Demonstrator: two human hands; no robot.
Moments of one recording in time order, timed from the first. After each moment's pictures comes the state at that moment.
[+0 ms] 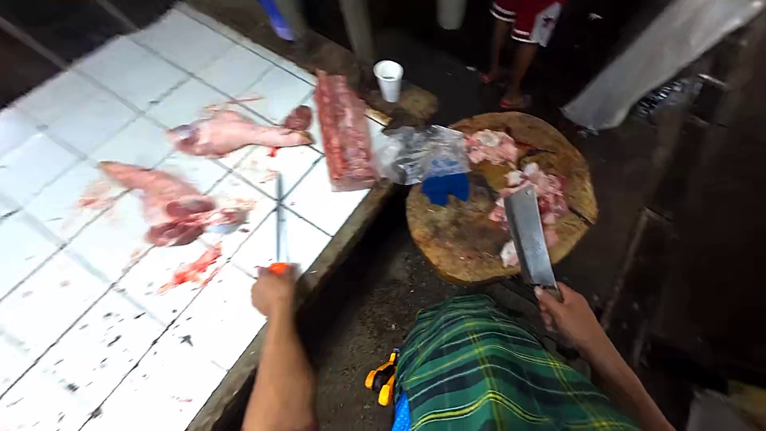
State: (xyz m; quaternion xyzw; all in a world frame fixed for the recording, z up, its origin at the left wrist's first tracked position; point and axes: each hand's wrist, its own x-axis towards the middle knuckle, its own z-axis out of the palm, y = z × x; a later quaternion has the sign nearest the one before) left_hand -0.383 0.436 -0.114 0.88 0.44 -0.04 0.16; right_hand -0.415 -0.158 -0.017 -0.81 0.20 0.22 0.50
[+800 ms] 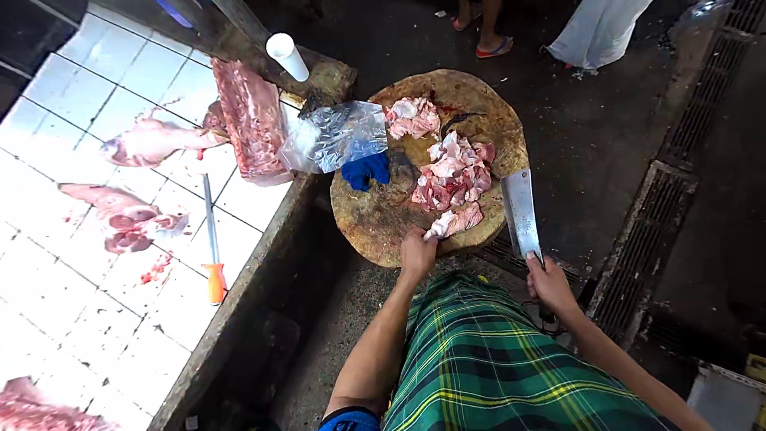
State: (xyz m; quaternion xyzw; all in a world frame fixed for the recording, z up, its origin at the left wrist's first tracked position) left_hand -0.317 -0.071 -0.118 0.91 0.18 -0.16 0.35; right_hand -0.392 -0.376 -0.109 -0.79 0.28 0.24 0.48
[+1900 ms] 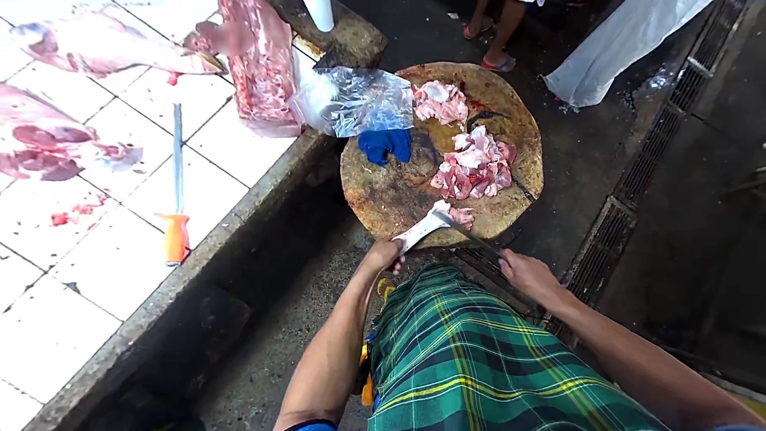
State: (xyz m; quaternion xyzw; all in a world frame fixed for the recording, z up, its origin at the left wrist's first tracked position) left_hand -0.363 0.055 -0.122 0.67 0.32 -0.35 0.57; right_hand -0.369 -0.301 -0.068 -0.94 -0.08 0.32 0.09
